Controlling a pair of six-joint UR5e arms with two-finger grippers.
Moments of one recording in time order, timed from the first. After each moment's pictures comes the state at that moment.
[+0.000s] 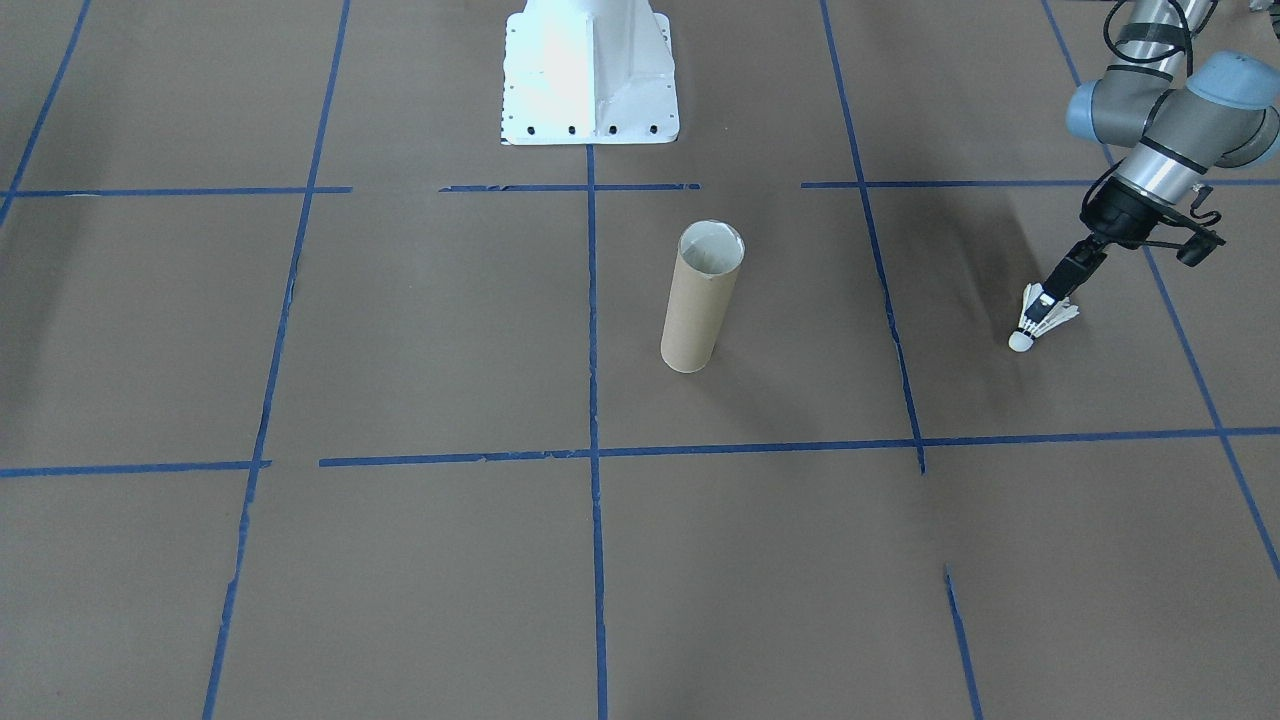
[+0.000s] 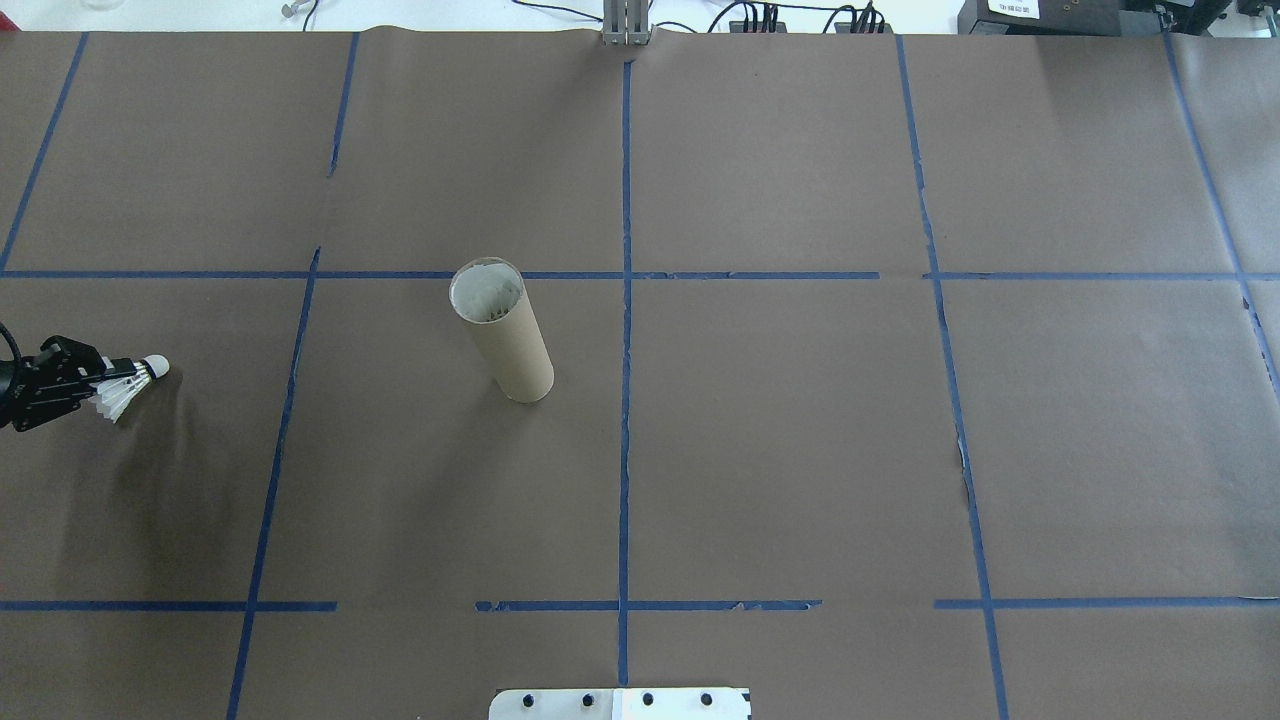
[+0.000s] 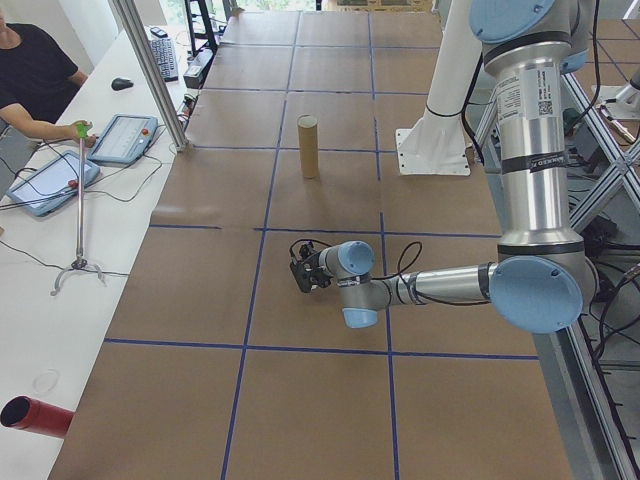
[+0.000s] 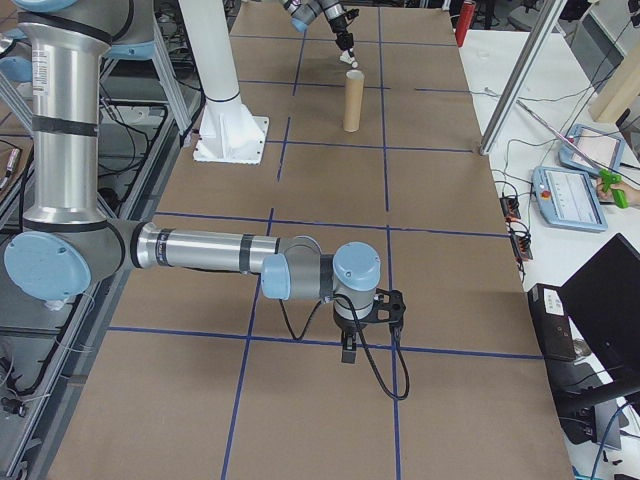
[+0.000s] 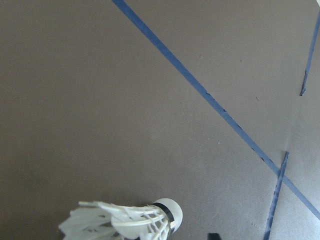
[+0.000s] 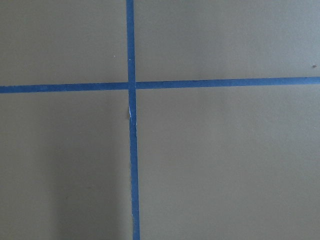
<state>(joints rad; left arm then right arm) -0.81 -1.41 -1.43 -3.14 -1.86 -1.82 1.56 -1.66 1.63 -1.49 2.30 0.08</state>
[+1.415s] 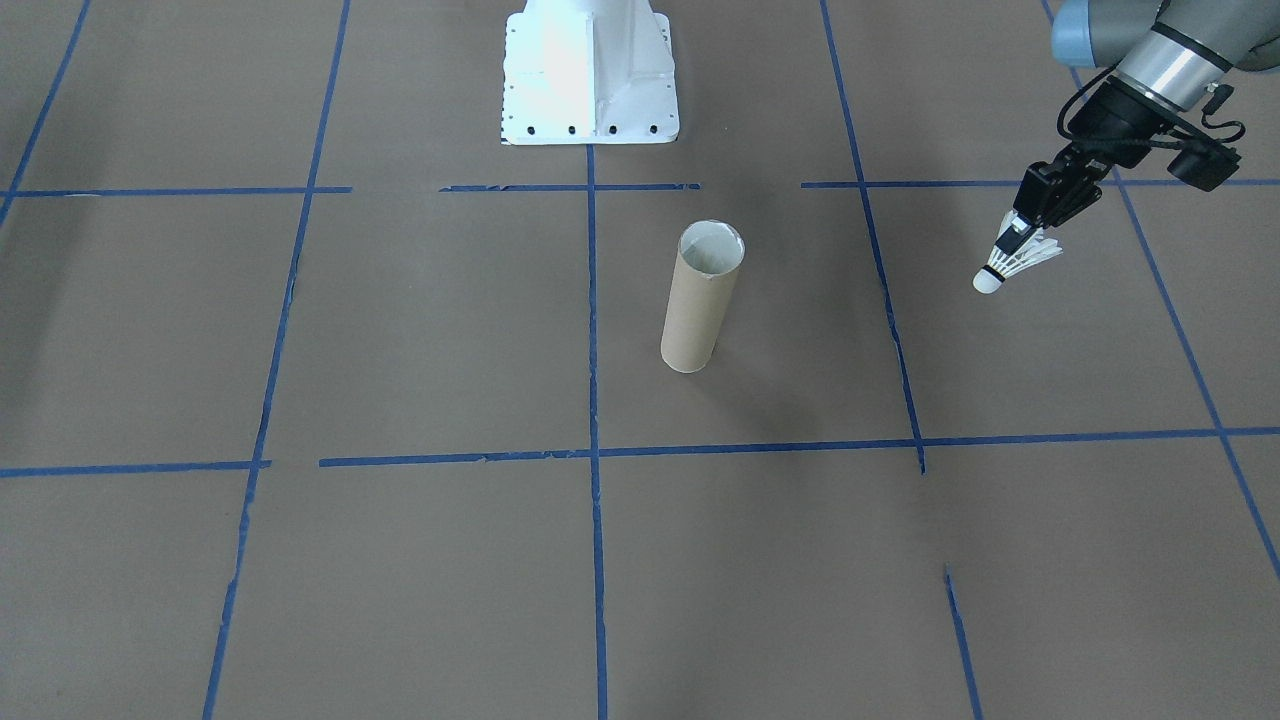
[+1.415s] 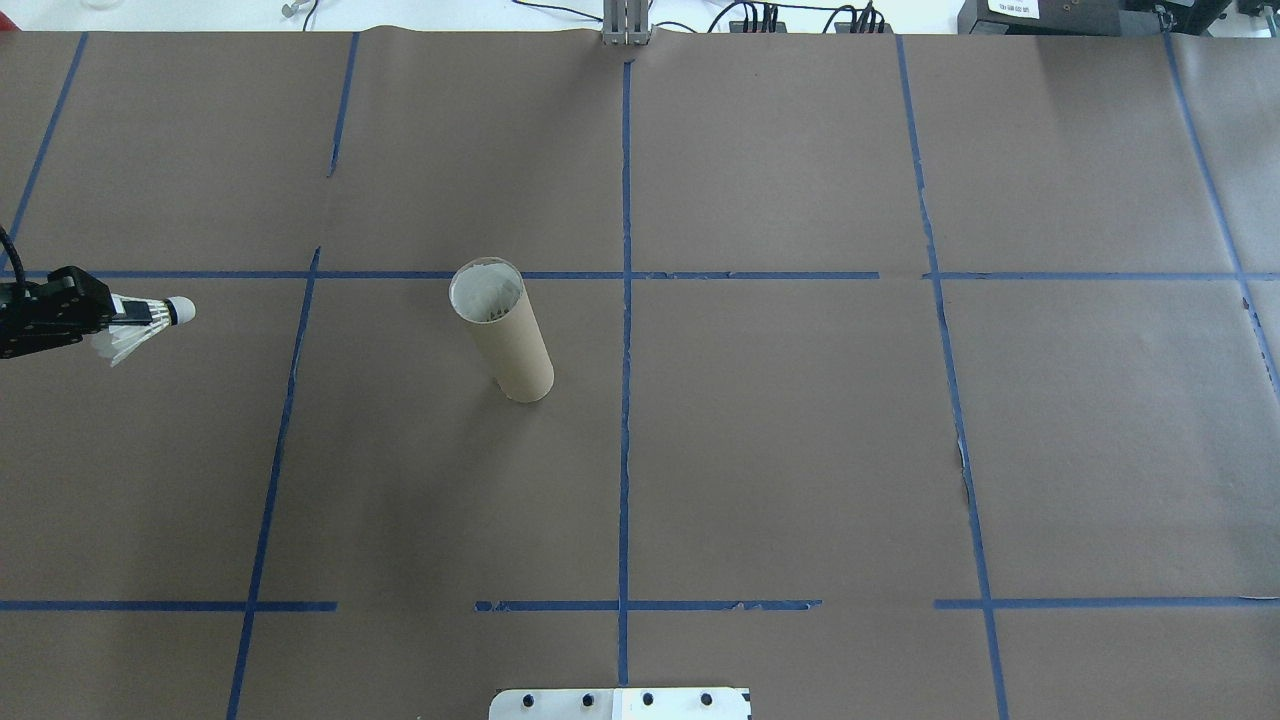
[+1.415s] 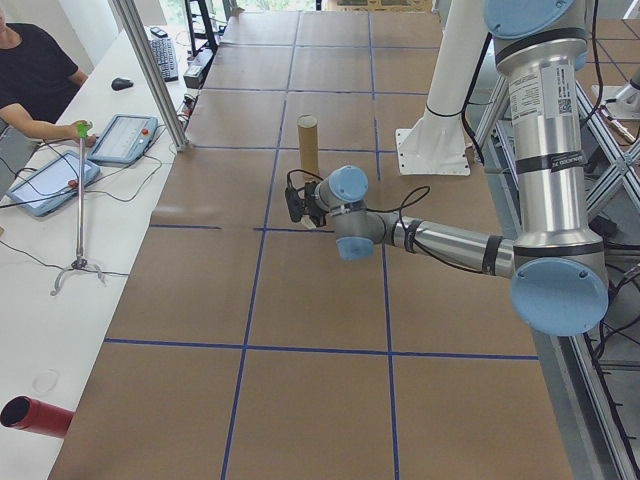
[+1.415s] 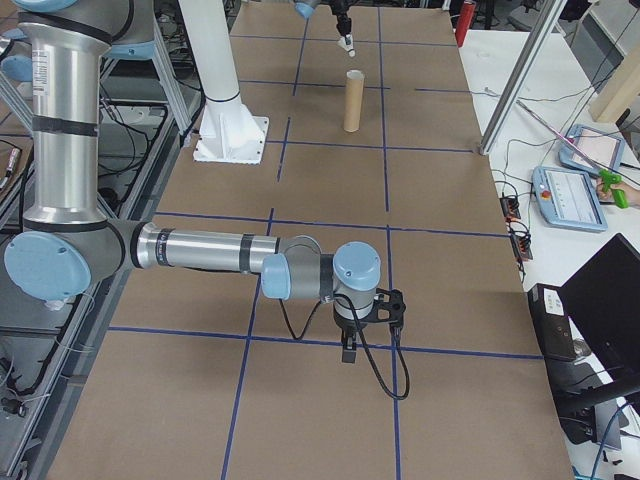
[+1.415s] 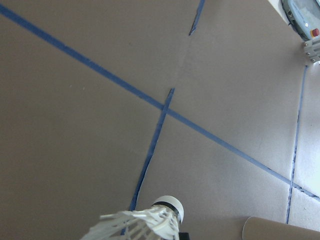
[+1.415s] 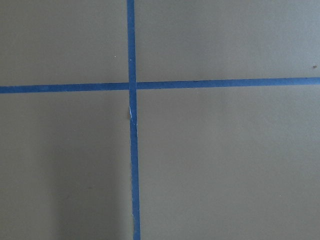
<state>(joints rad) -0.94 -1.40 -2.01 -2.51 -2.03 -1.47 1.56 -1.66 1.63 -1.49 2.30 0.08</state>
